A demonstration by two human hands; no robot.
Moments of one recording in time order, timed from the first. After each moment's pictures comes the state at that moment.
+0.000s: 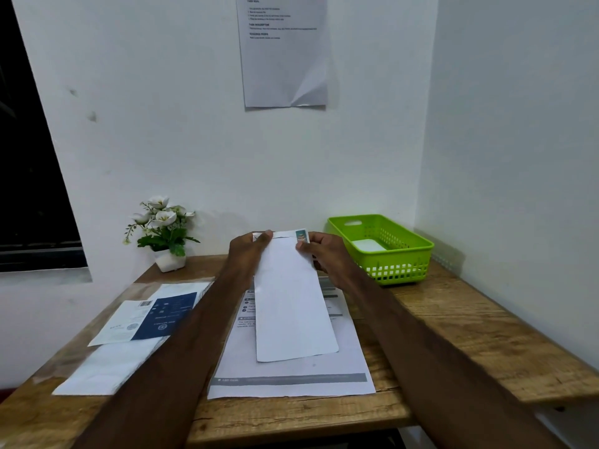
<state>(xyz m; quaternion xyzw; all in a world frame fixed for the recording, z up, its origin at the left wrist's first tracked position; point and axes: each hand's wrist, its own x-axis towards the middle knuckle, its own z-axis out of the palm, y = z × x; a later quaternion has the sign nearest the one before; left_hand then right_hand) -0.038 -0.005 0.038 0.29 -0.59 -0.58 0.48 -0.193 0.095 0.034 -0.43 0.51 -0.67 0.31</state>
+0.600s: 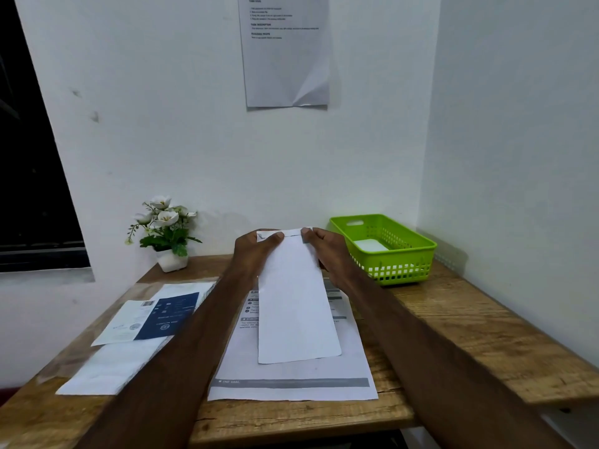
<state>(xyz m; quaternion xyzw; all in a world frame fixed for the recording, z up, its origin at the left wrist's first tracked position) -0.037 0.009 0.043 0.28 -0.63 -0.55 0.48 -0.187 0.088 0.035 -0.41 0.53 -0.70 0.24</state>
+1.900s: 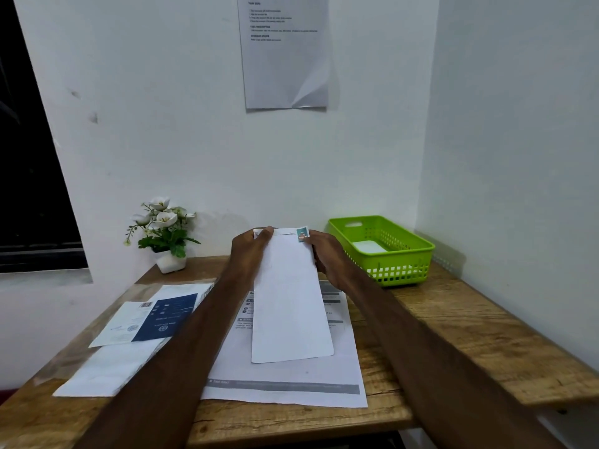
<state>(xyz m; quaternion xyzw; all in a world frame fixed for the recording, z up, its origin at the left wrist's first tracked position) -0.039 0.010 0.049 0.30 -0.62 -0.53 0.50 -0.182 0.094 0.047 -0.40 0.55 -0.65 0.33</state>
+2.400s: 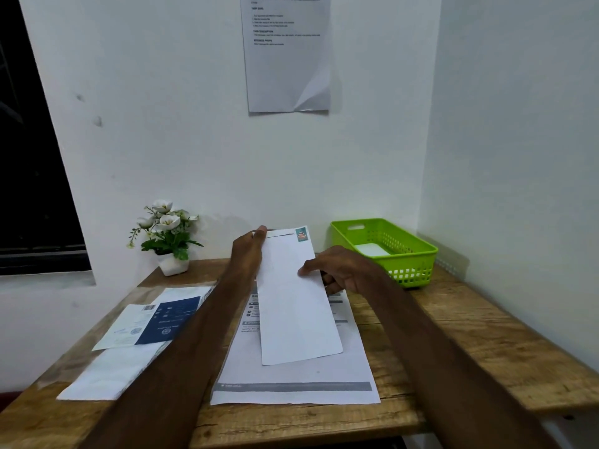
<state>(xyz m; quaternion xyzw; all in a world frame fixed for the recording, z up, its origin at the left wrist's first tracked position) -0.035 0.007 0.054 0.36 -0.62 -0.51 0.49 -0.178 0.141 0.066 -0.42 0.67 -0.48 0.38</state>
